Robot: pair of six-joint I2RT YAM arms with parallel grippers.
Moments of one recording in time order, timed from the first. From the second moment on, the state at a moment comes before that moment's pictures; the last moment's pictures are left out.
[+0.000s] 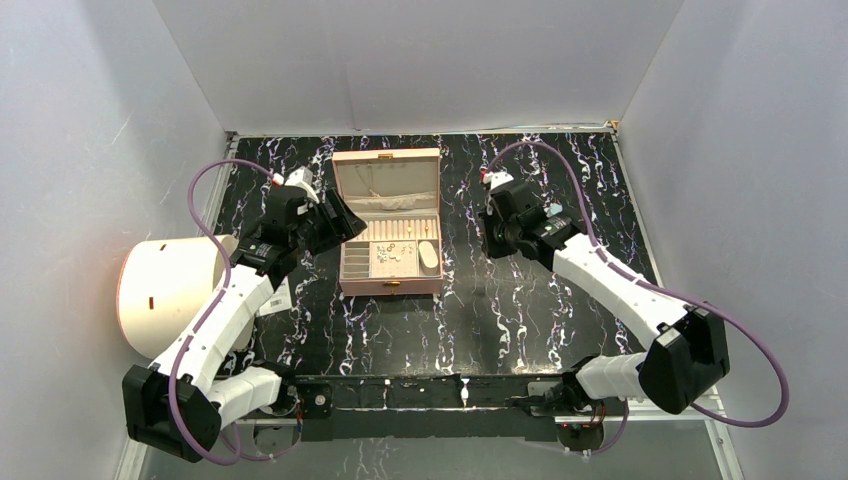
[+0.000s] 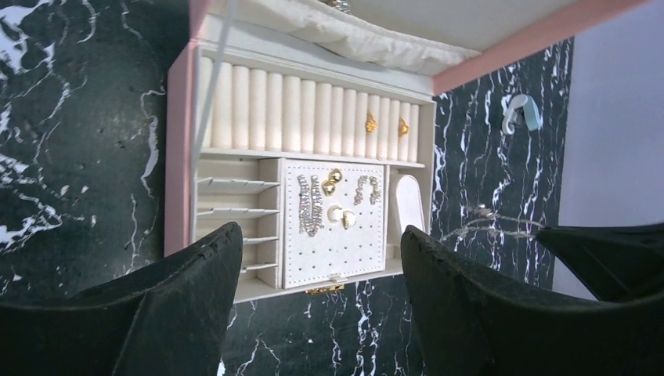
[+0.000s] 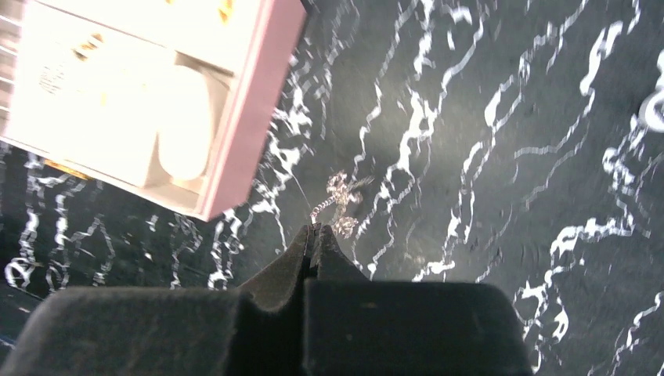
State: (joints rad) left arm -0.31 1.09 0.90 -0.43 0.11 -0.67; right arm 0.63 1.30 1.07 -0.61 0.05 0.27
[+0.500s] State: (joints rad) left arm -0.31 1.09 0.90 -0.54 -0.04 -0.79; right arm 0.67 1.51 1.44 -0.56 -0.07 0.14
